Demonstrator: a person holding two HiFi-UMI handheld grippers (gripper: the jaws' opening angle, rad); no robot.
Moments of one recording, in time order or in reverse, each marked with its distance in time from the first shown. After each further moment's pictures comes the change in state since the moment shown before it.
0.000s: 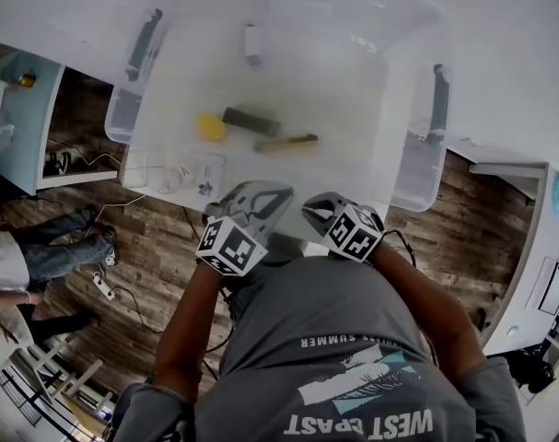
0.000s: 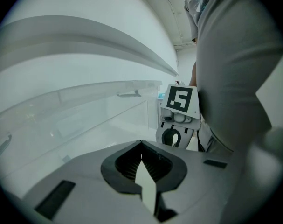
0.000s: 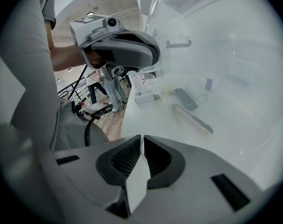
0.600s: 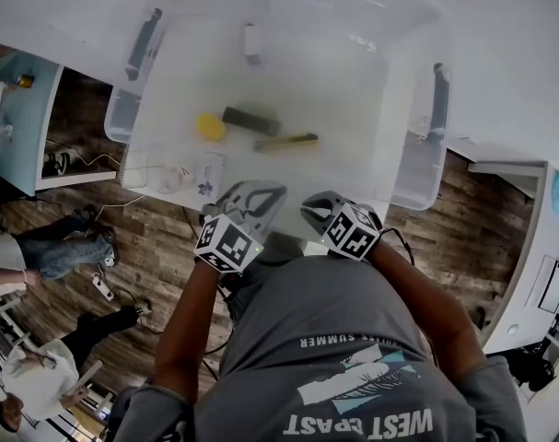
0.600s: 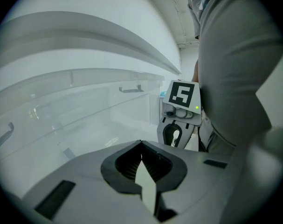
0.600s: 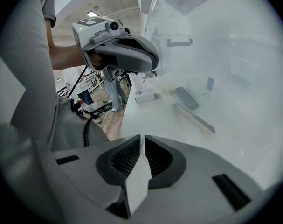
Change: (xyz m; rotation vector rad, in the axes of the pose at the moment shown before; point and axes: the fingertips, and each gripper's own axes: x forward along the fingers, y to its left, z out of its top) left arm -0.003 0.004 -0.020 -0.035 0.026 0.013; right arm 0.007 0.001 -0.001 -0.007 0.007 0.001
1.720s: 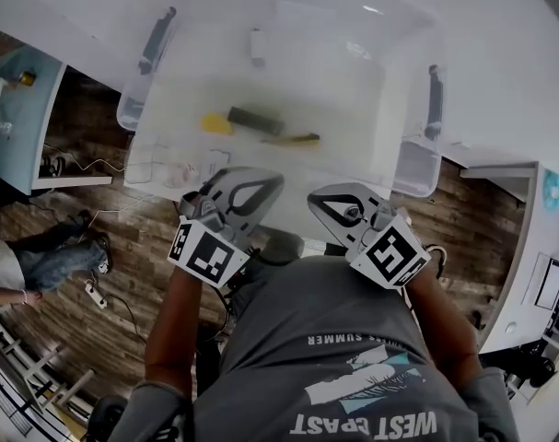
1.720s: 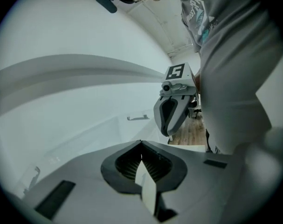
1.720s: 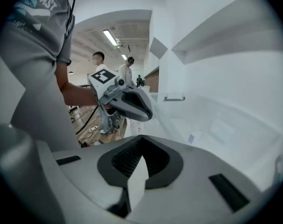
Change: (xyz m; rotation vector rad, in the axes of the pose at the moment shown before) left arm -0.081 0.023 0.089 0.173 -0.196 0.102; right arm -0.141 0.023 0.145 -0.167 -0.319 -0.175
